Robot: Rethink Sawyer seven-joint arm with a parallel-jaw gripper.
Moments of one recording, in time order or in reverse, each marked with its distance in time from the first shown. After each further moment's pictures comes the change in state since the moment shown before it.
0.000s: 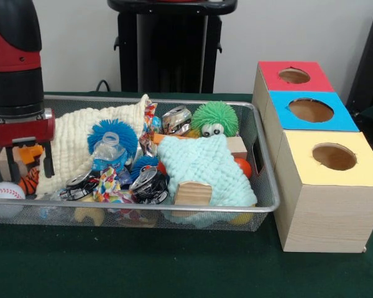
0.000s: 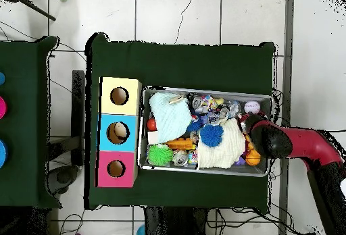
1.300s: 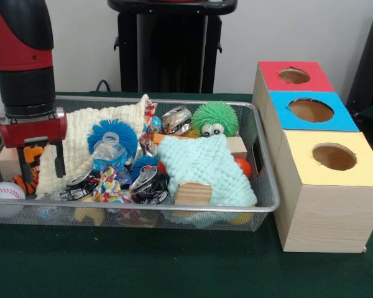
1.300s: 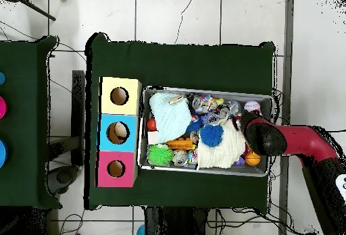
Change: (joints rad) arm 0.027 -0.017 0.003 0.011 0.005 0.000 0.000
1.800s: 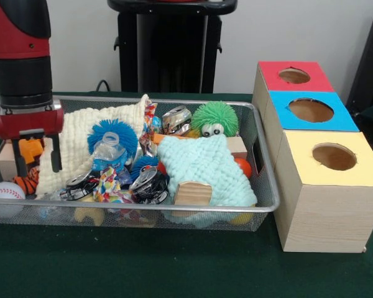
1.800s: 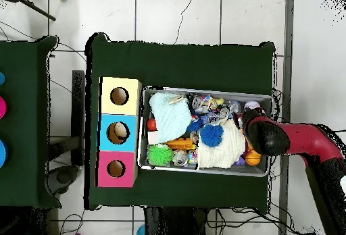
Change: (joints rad) arm 0.013 -0.044 0.000 0.011 0.031 0.000 0.000
